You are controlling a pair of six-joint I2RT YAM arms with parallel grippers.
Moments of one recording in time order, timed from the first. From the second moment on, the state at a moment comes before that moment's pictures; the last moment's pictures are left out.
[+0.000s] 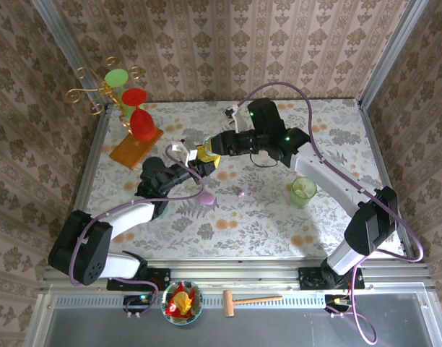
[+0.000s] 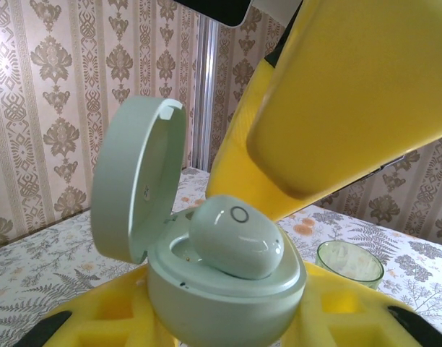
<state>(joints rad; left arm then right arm) -0.51 1.34 0.54 0.94 0.62 -0.16 0.58 1.61 1.51 -0.43 -0.61 0.53</state>
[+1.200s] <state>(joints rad) -0.48 1.34 0.54 1.02 0.79 -0.21 0.54 1.56 1.50 -0.49 -0.48 0.44</state>
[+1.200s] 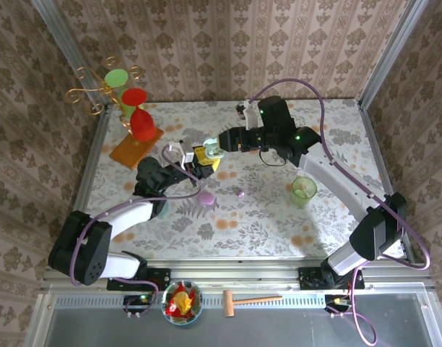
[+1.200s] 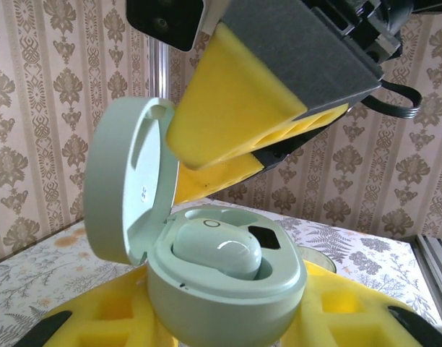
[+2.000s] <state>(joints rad) -0.44 1.34 0.54 1.05 0.76 -0.23 0.52 1.28 1.31 -0.47 -0.46 0.42</state>
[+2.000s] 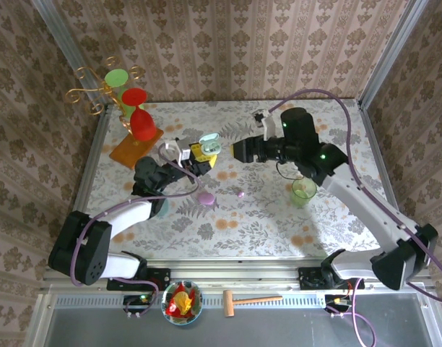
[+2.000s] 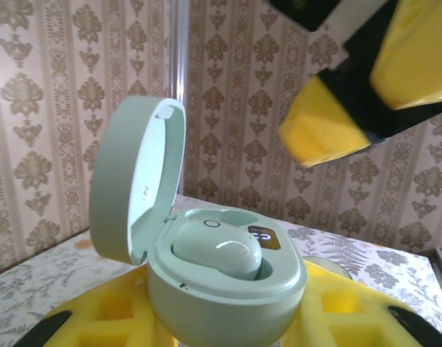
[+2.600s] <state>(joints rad) -0.38 1.30 0.54 1.05 0.74 -0.24 0.55 1.25 1.05 -0.78 0.02 0.49</state>
